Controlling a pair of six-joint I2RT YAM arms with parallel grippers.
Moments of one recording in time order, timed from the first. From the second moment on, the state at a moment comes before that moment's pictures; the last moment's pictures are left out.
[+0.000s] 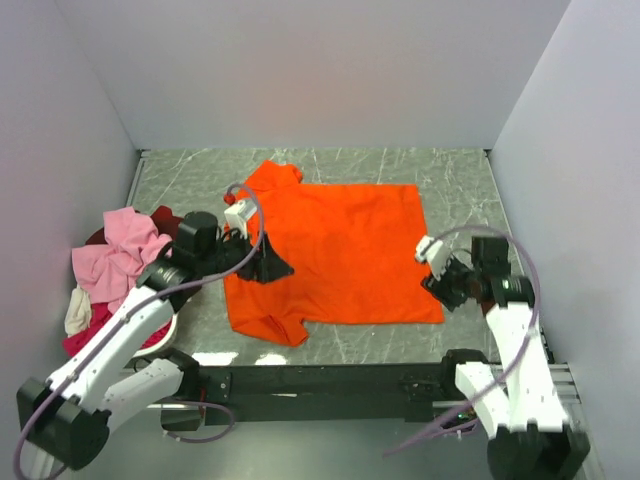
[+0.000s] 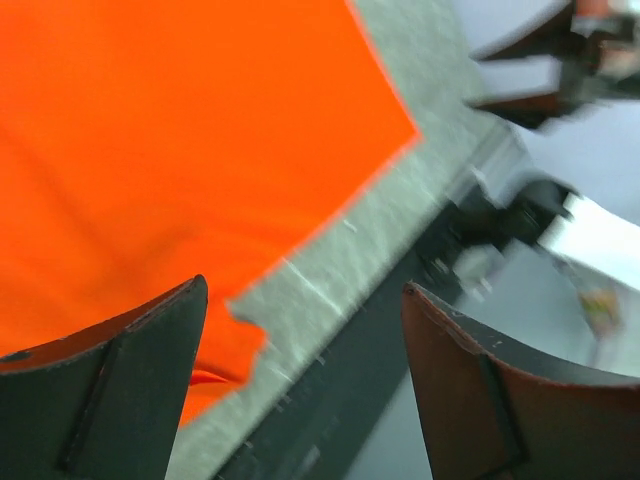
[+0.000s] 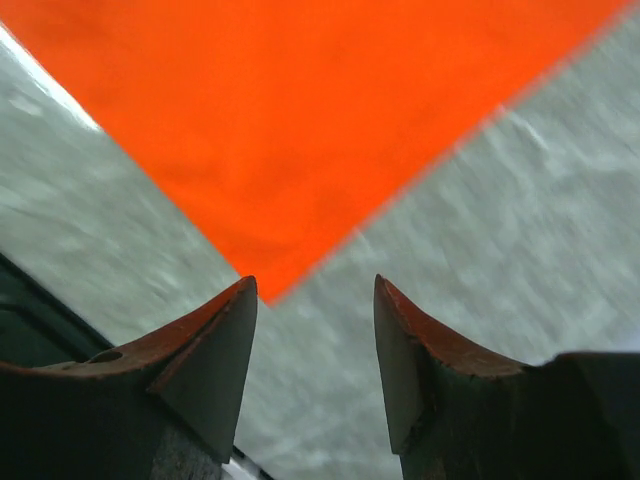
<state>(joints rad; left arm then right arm) -0.45 0.91 0.78 -0.36 0.58 -0.47 -0.05 0.77 0.73 -0.98 -0.35 -0.93</state>
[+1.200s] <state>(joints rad) -0.41 1.10 0.89 -0.34 -0.23 -0.15 0.13 1.78 1.16 -0.71 -0.26 -0.48</state>
